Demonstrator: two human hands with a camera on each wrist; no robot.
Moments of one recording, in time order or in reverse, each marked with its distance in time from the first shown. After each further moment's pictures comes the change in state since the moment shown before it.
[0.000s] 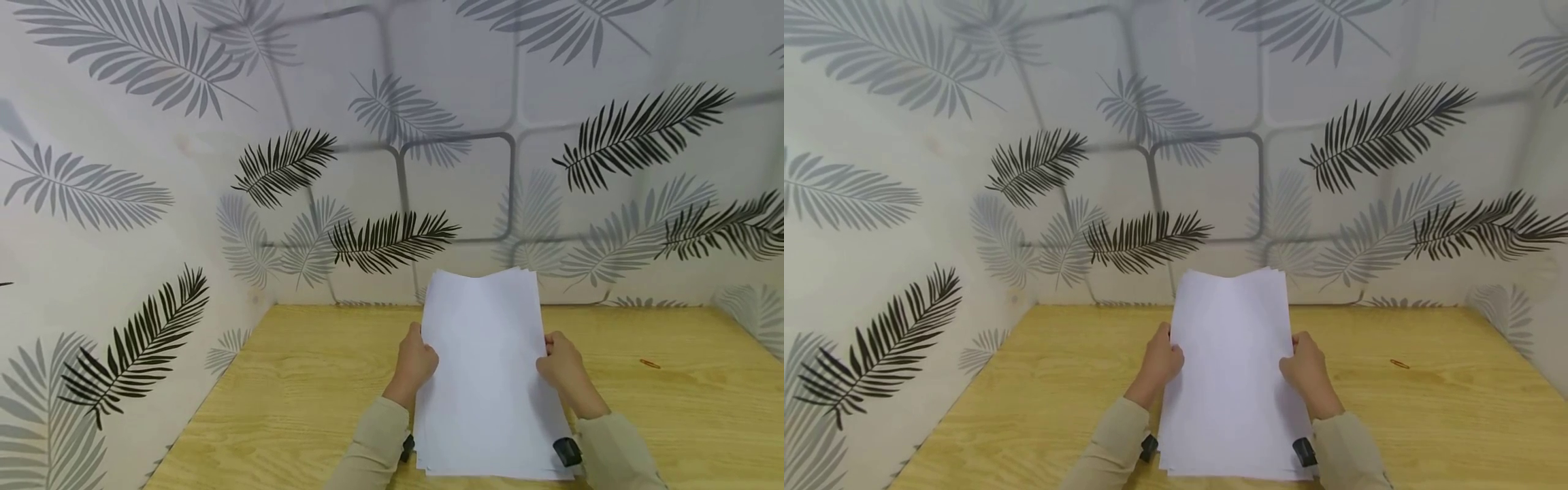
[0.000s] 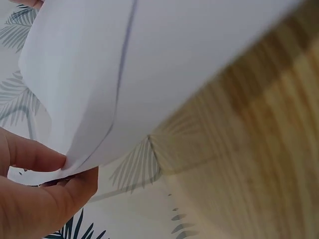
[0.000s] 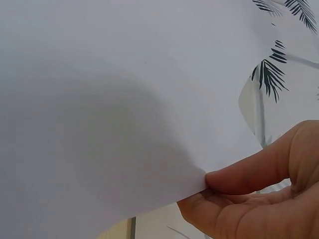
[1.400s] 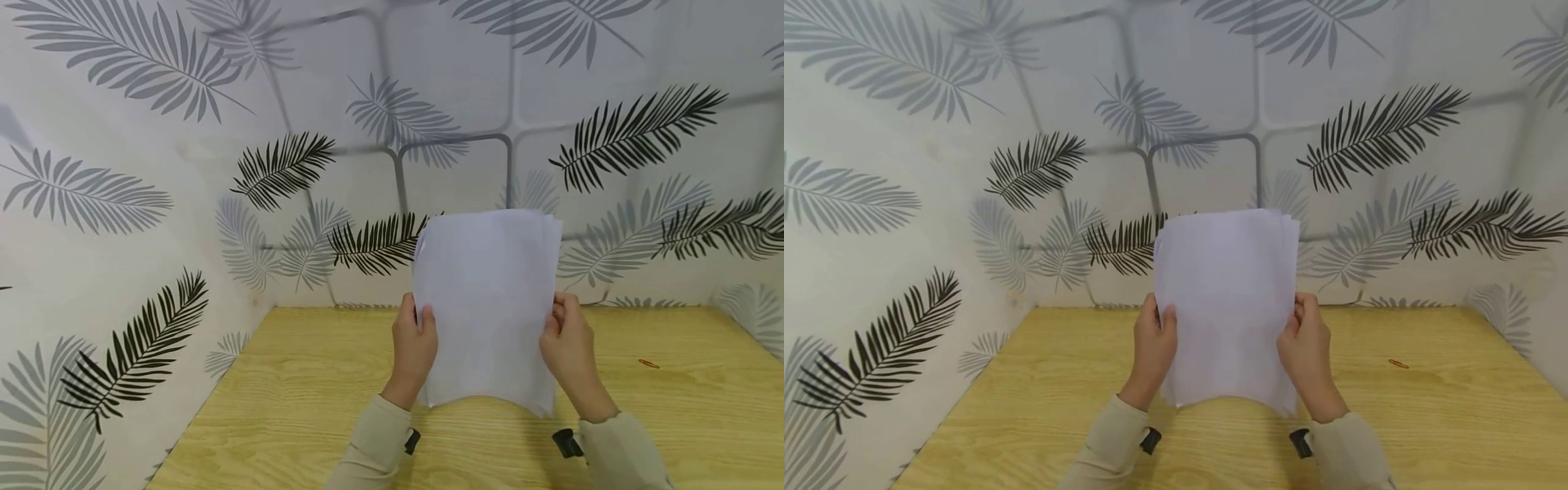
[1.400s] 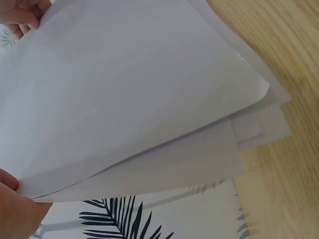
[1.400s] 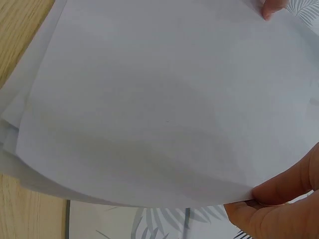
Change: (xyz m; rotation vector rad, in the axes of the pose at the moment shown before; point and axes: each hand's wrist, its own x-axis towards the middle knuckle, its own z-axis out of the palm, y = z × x) left_hand -0.010 0.045 -0.021 -0.251 0.355 0.449; right_hand -0.027 -0.052 -0.012 0.108 0.421 -0.310
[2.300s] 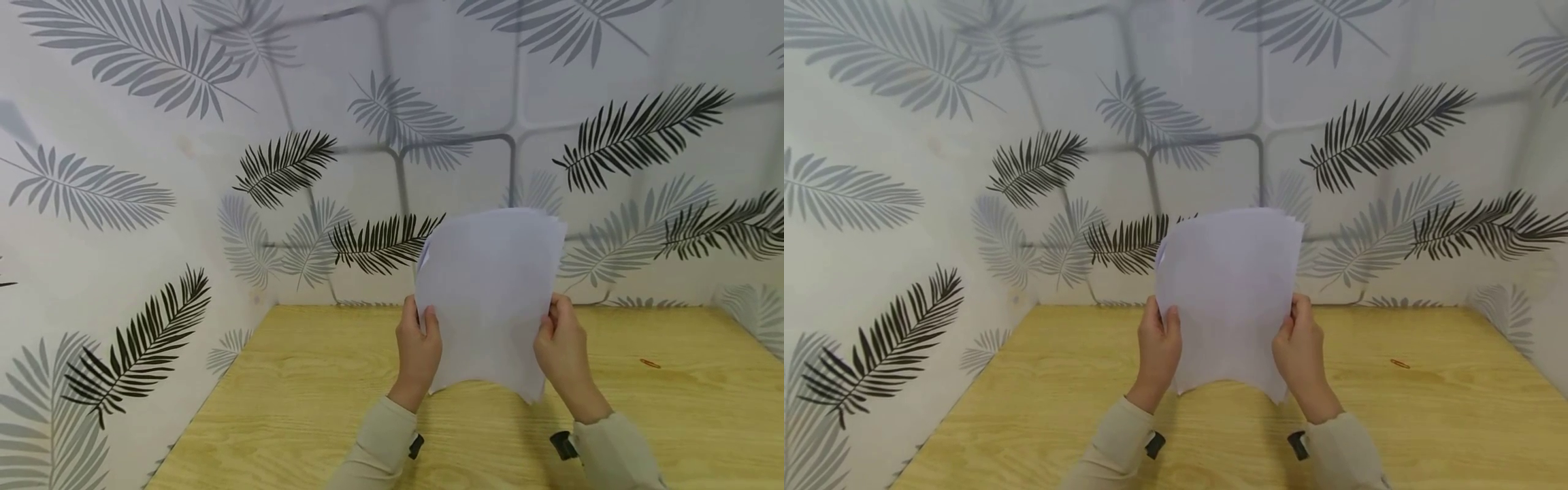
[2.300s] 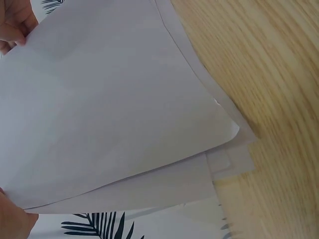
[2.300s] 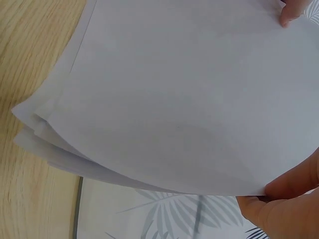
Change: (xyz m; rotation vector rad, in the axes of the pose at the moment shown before) left_hand -0.007 -0.002 0.006 -0.036 0.054 0.097; right_hand -0.002 0.006 0.013 -0.014 0.092 -0.183
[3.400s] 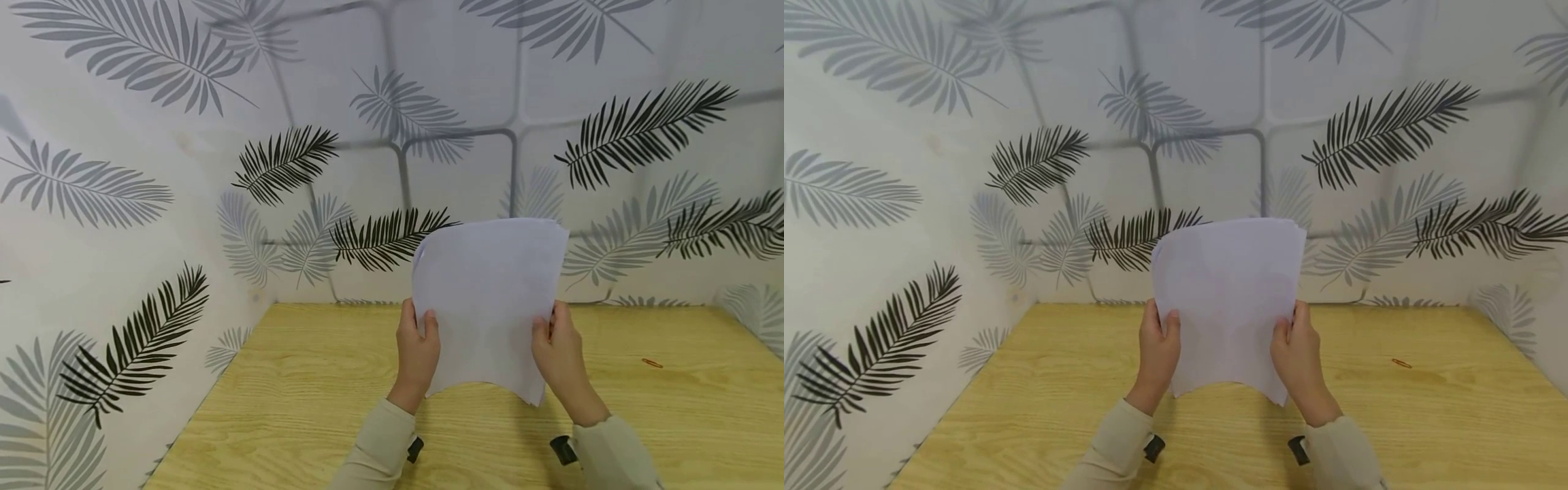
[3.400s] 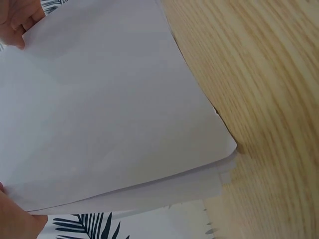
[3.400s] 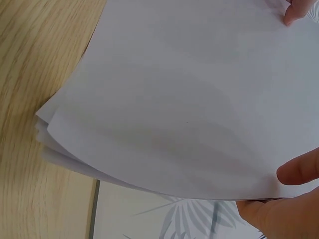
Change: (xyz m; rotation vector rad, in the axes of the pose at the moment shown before) left_hand -0.006 -0.011 -0.003 -0.106 -0.070 -0.190; right_hand -0.007 0.005 0.003 0.036 -0.153 0.138
